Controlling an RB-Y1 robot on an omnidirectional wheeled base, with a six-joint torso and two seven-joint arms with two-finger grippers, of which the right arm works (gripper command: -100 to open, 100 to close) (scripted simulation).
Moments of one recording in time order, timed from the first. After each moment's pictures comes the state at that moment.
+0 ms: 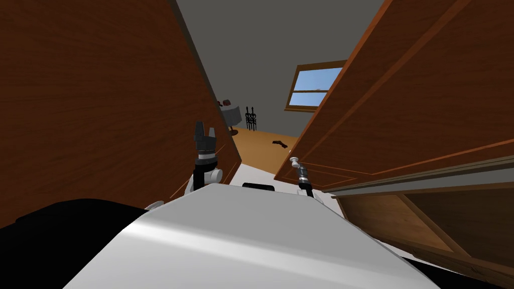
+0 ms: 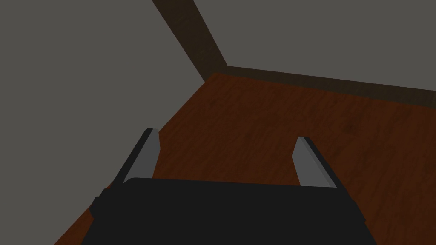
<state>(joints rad) -0.04 -0.30 -0.07 -0.60 -0.11 -0.93 -0.21</state>
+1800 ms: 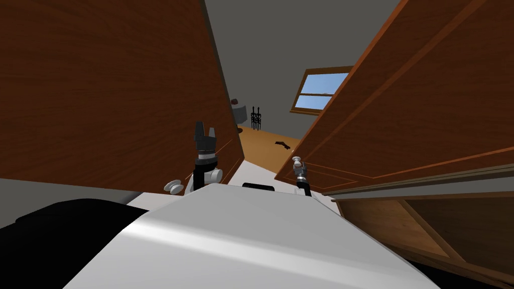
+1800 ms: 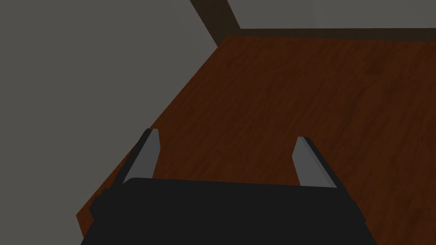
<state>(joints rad) -0.01 -0.30 0.02 -0.68 -0.27 -0.87 -0.61</state>
